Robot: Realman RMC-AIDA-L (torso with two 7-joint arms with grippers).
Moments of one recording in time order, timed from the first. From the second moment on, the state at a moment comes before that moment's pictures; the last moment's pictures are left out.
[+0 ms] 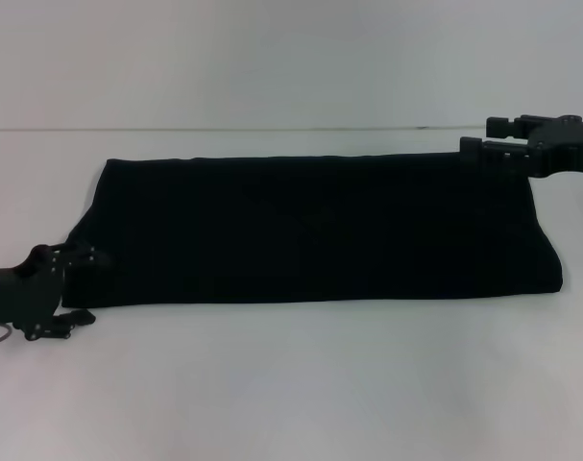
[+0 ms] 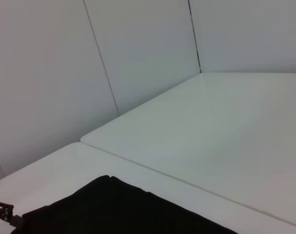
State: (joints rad) left arm -0.62 -2.01 0.19 0.60 2.59 1.31 -2.97; right arm 0.72 1.93 -0.56 -0.54 -2.04 -1.35 1.57
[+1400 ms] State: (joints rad) left arm -0.65 -2.00 0.19 0.59 2.56 1.23 -2.92; right arm 0.72 1.92 -0.54 -0.54 -2.02 -1.34 1.57
